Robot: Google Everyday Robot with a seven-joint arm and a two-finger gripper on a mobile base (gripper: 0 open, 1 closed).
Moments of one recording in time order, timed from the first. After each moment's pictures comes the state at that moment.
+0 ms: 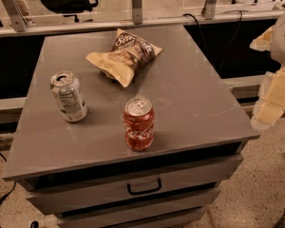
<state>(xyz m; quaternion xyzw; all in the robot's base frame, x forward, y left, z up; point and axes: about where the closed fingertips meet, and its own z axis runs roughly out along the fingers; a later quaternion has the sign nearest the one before) 0.438 -0.216 0.977 -0.60 0.78 -0.04 0.16</state>
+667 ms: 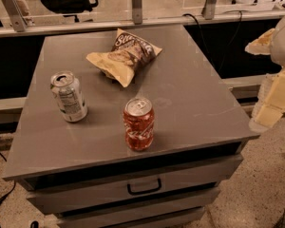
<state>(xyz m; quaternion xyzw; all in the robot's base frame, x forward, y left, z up) 0.436 -0.211 0.973 -0.61 0.77 0.00 0.18</state>
